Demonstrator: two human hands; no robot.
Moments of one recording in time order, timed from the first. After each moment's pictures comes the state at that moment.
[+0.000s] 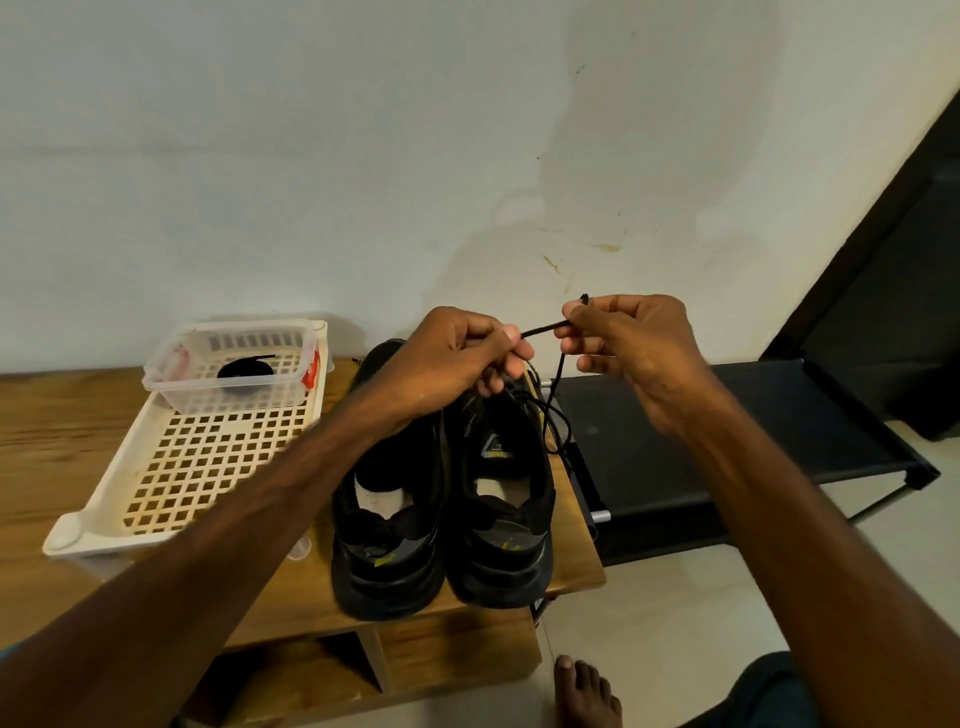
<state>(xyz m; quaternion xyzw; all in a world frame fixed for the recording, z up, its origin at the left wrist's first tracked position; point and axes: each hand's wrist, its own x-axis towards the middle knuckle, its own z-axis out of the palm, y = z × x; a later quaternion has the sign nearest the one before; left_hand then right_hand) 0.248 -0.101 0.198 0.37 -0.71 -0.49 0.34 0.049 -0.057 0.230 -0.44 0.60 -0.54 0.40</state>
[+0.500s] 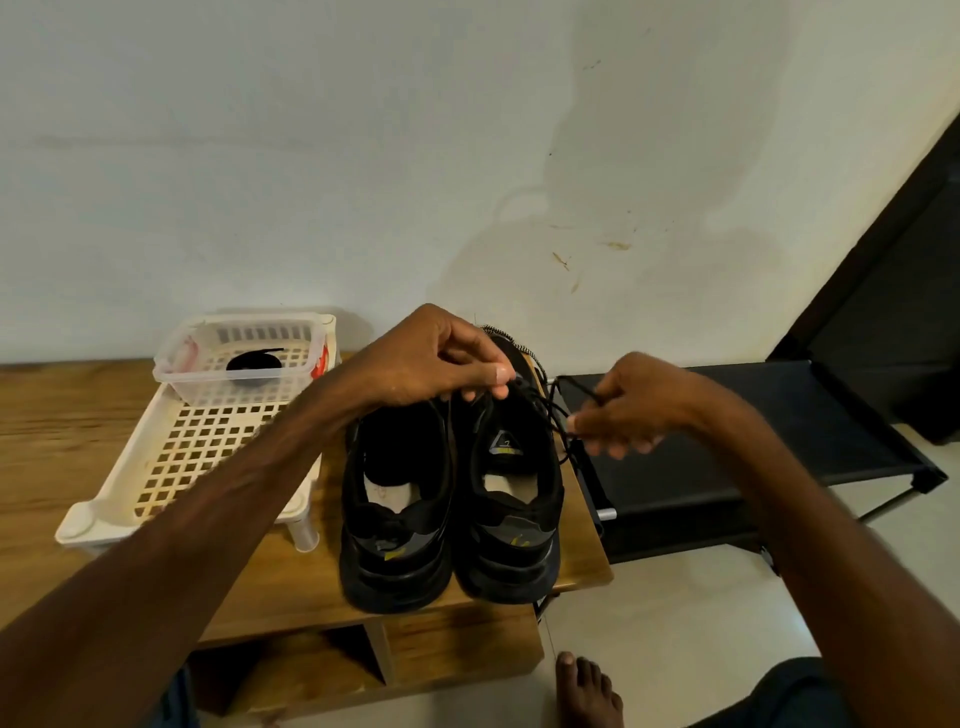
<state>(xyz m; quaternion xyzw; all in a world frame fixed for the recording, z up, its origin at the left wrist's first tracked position) 0.280 -0.115 0.196 0.35 -0.79 -0.45 0.24 0.030 -0.054 0.218 -0.60 0.71 -0.06 0.35</state>
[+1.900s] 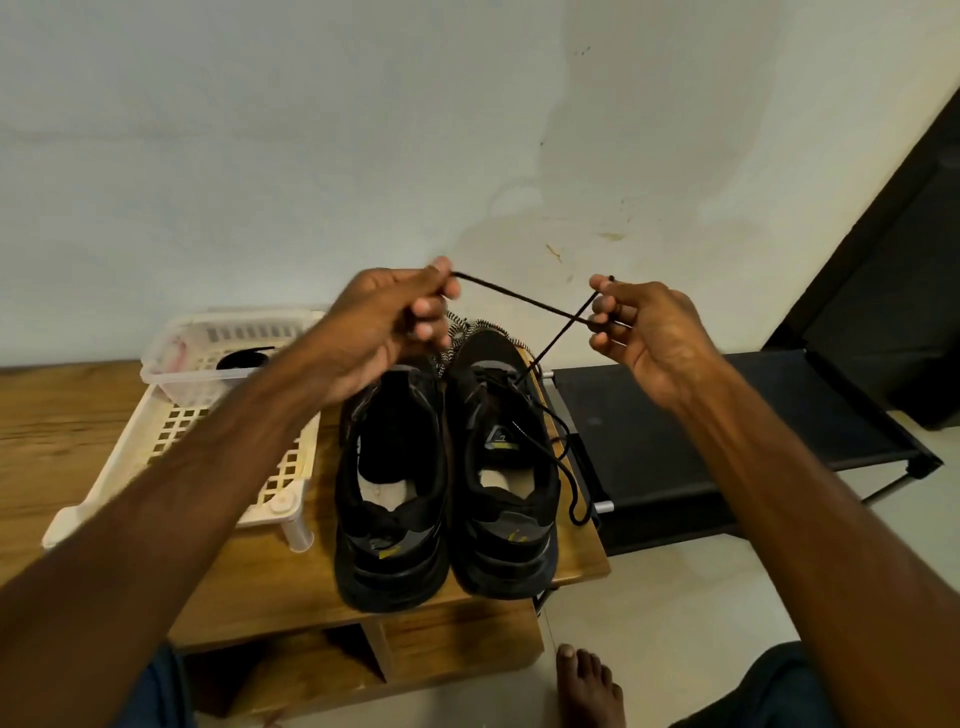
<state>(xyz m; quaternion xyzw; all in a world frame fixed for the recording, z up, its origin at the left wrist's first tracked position) 0.292 -0.122 0.209 0.30 -0.55 -0.66 0.42 0.036 -0.080 0.221 -0.30 0.54 -0.61 0.50</state>
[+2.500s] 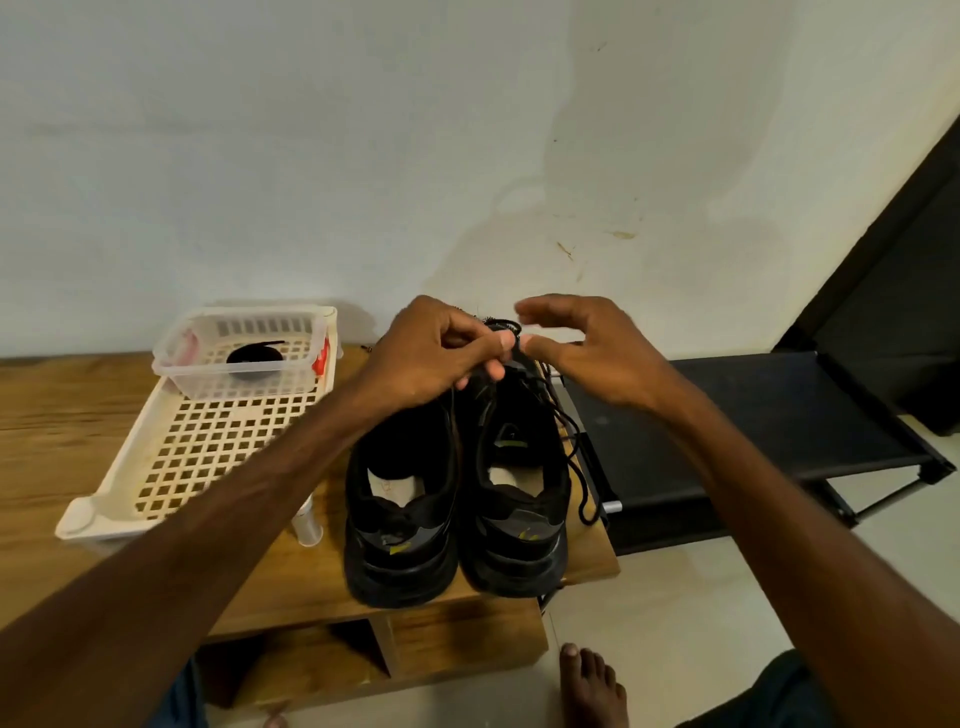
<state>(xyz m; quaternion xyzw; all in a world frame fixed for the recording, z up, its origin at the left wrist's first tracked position) 0.272 -0.109 0.186 0.41 -0.76 -0.39 0.33 0.065 -0.076 0.206 -0.71 0.59 -0.29 0.23</state>
